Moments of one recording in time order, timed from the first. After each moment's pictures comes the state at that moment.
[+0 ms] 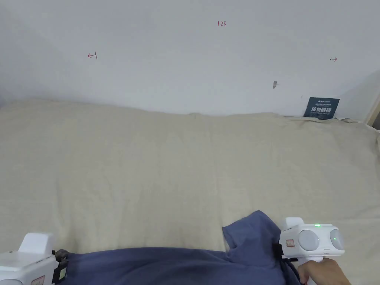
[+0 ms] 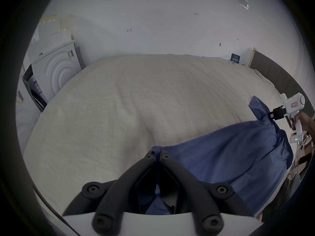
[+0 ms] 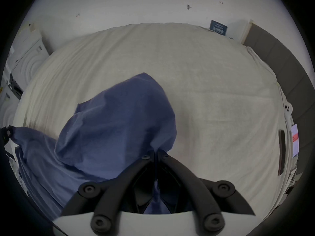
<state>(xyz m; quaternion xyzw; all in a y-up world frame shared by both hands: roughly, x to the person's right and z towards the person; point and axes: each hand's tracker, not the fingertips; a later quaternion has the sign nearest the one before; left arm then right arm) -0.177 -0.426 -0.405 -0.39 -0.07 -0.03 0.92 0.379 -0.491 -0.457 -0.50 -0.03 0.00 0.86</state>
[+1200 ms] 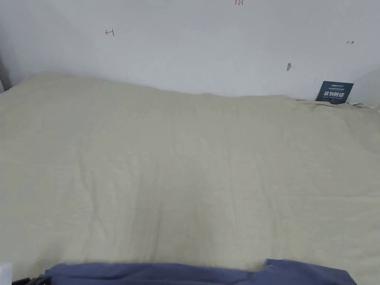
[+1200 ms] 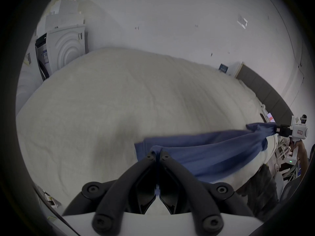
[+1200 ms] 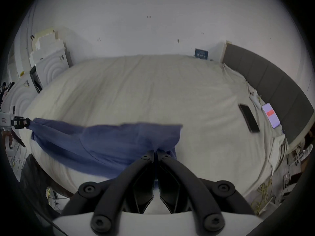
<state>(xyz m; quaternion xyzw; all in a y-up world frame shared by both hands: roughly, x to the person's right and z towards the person) -0.262 -0.451 -0.269 -0.41 -0.12 0.06 0.90 0.361 -0.432 -0.164 -0.40 -0.04 0.01 0.92</state>
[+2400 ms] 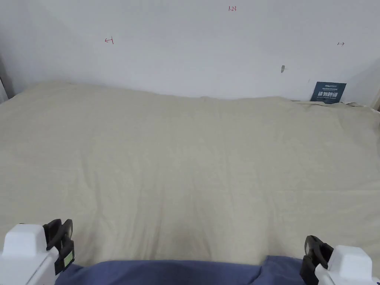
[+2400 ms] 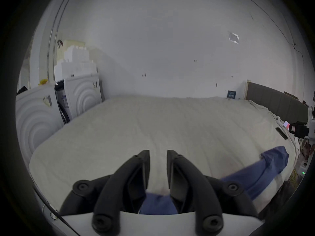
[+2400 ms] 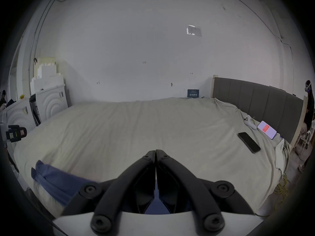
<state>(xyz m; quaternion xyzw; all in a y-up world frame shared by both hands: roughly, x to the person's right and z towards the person) -0.194 -0.398 -0.244 -0.17 -0.03 -0.01 0.98 0.275 -0.409 -0.179 -0.17 -0.08 -0.02 0.98</state>
